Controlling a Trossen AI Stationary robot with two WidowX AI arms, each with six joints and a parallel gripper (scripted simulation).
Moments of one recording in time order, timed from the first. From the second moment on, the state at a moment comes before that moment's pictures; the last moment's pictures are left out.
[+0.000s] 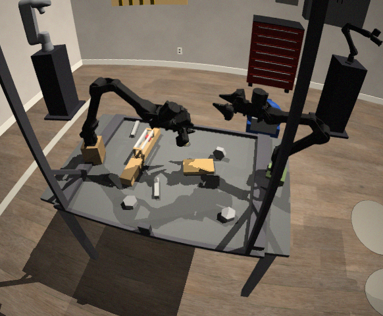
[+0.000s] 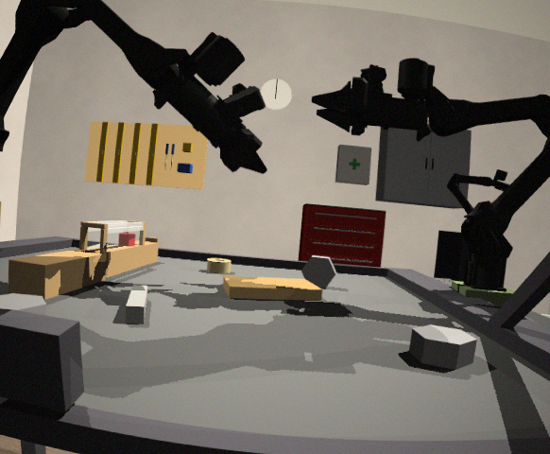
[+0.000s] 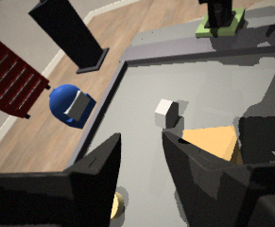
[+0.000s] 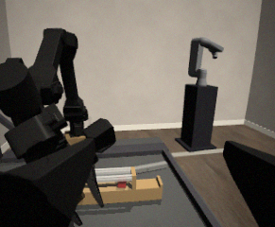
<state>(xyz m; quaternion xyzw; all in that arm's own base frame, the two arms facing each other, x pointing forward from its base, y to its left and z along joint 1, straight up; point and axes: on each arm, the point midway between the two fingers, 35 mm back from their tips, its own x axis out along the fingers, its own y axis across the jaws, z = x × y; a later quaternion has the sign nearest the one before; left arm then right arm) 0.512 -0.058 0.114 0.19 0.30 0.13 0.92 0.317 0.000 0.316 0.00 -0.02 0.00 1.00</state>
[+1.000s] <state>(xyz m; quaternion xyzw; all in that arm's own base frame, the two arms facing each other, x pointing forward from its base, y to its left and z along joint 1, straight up) 0.427 0.109 0.047 0.47 0.51 0.00 0.72 0.317 0.000 0.316 0.00 -0.02 0.00 1.00</state>
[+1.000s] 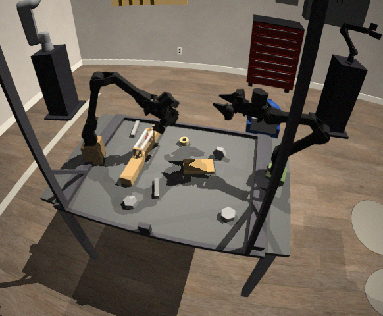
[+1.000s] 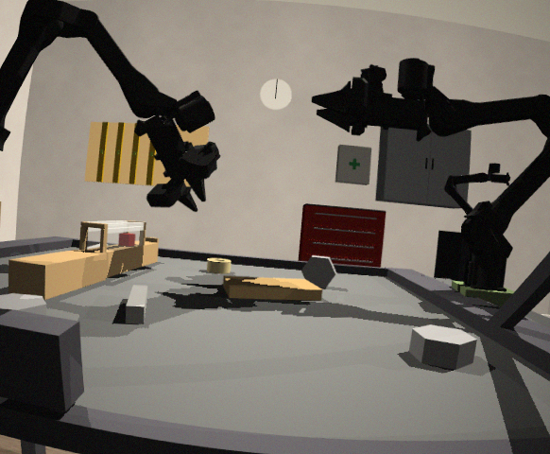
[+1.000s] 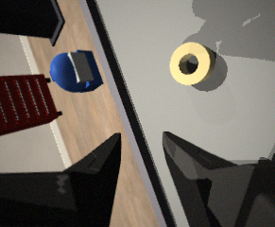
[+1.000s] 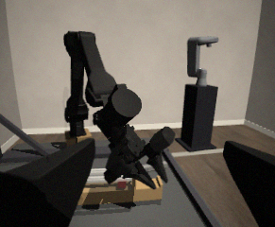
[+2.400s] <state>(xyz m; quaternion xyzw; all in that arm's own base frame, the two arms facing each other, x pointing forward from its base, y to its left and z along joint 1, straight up) 0.247 0.203 -0.018 0.59 0.57 -0.36 0.46 0.317 0.000 0.316 0.00 -0.02 0.00 1.00</state>
